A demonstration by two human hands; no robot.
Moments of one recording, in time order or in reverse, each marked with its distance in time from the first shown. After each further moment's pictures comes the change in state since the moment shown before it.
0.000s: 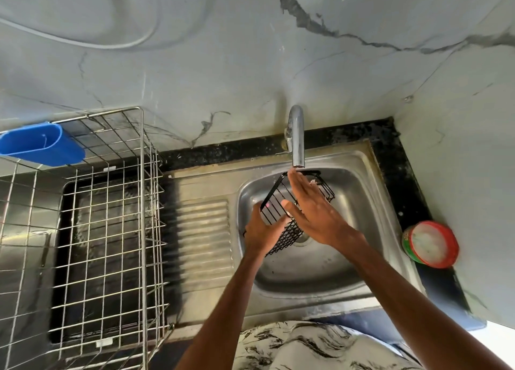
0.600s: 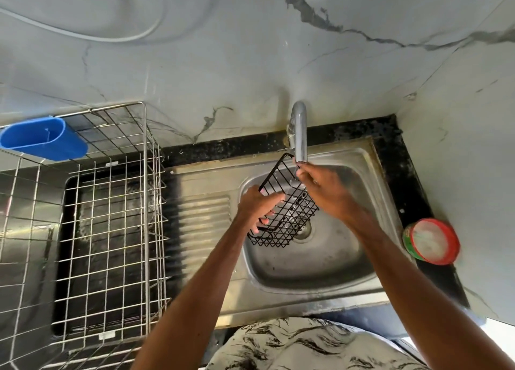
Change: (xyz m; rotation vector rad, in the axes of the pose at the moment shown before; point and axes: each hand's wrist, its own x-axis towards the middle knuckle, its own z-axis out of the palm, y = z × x) left_hand 0.037 0.053 -0.035 0.170 -0.227 -0.230; right_hand 0.013 -0.012 -0.048 0.288 0.166 0.151
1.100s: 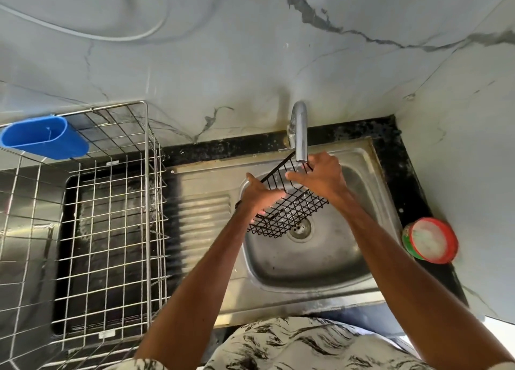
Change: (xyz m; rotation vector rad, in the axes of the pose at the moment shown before) left_hand 0.005 0.016 -0.004 0.035 0.000 0.059; right_hand 0.039 0.012 0.010 -0.093 0.149 0.257
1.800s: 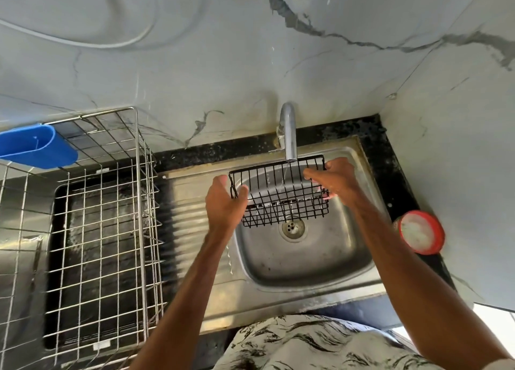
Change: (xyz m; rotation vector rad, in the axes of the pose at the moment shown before) left_hand -0.035 -0.041 -0.030 -0.003 0.478 0.260; right_hand 0.003 0.050 -0.017 0.313 0.017 0.274
